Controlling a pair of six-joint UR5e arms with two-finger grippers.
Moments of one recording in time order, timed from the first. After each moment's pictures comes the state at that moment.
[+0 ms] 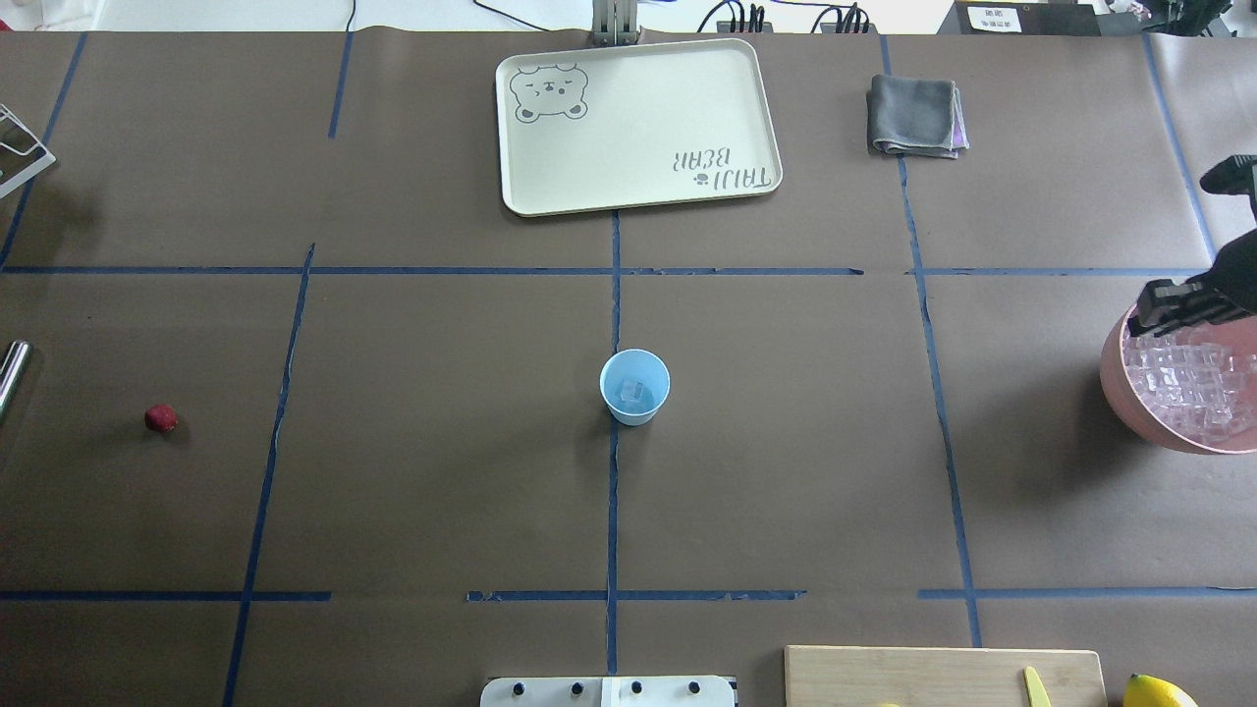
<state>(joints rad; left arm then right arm) -1.49 -1.55 -1.88 -1.44 -2.41 0.16 1.06 -1.56 1.95 -1.32 2.31 0.86</state>
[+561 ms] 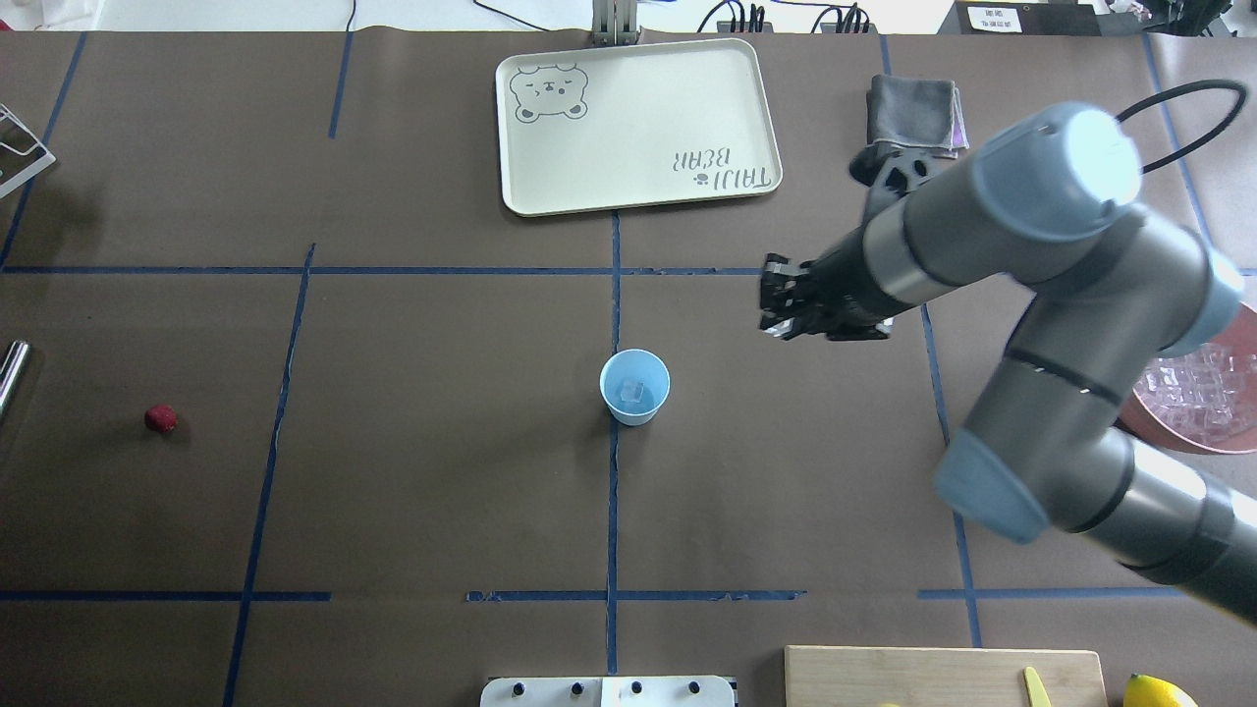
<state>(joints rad) -1.49 -1.55 -1.88 -1.45 -2.41 0.16 0.64 -1.09 1.89 -1.33 2.00 1.60</state>
